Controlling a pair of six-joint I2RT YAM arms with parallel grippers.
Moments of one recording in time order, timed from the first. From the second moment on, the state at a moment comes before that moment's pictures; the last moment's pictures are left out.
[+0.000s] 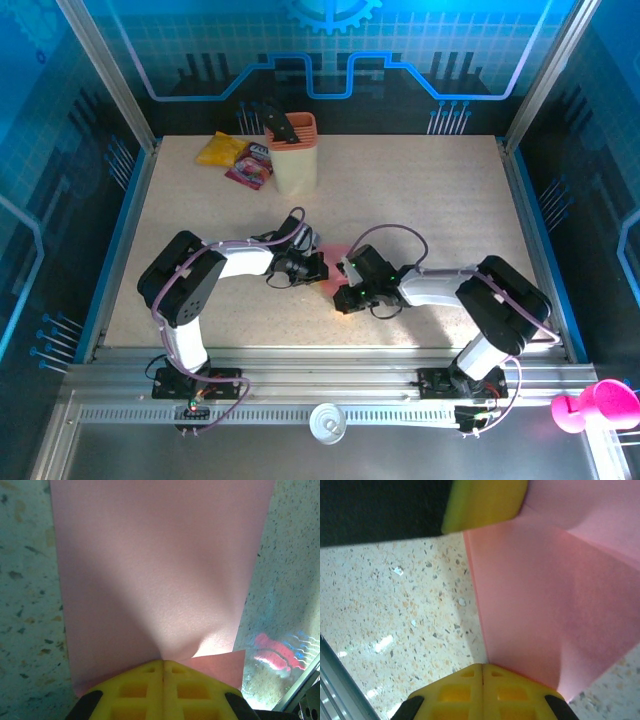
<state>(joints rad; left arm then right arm) -0.56 1.83 0.91 -0.13 0.47 -0.76 0.76 1.60 0.64 -0.05 -0.37 0.54</state>
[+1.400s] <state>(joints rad) -0.56 1.70 0.71 0.03 0.29 -1.14 0.72 1.25 0.57 -0.21 -0.32 0.75</state>
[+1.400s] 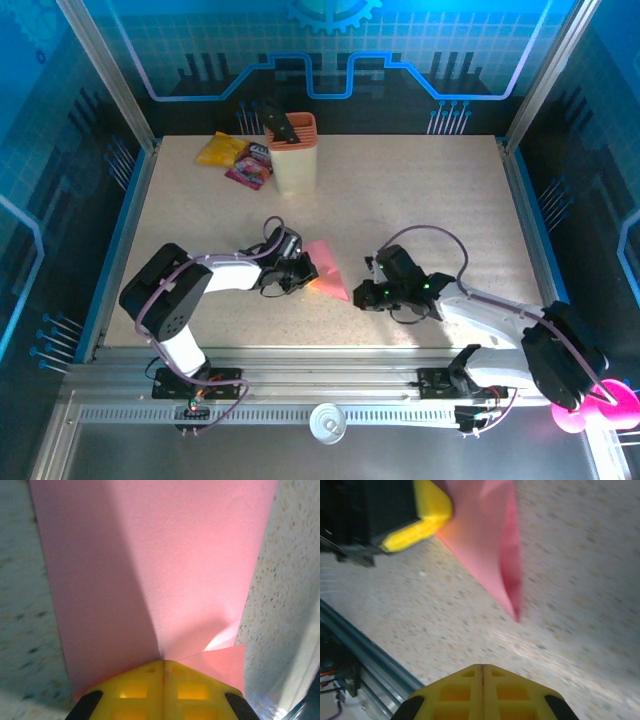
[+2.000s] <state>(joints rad) -0.60 1.66 0.69 0.02 0.16 -1.30 0.73 1.57 0.68 -0.03 -0.27 0.78</state>
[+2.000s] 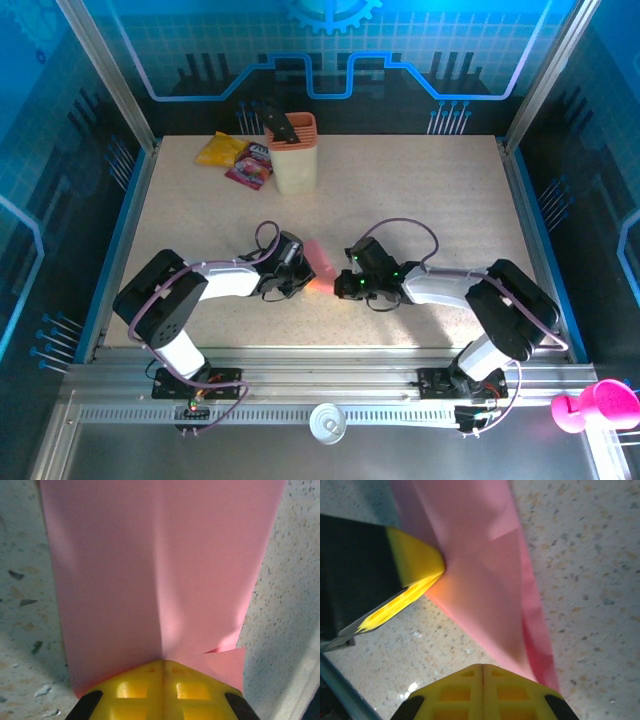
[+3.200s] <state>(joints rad) -0.83 1.48 0.76 -0.15 -0.03 -1.17 0.71 1.63 0.60 0.13 -0.29 0.80</state>
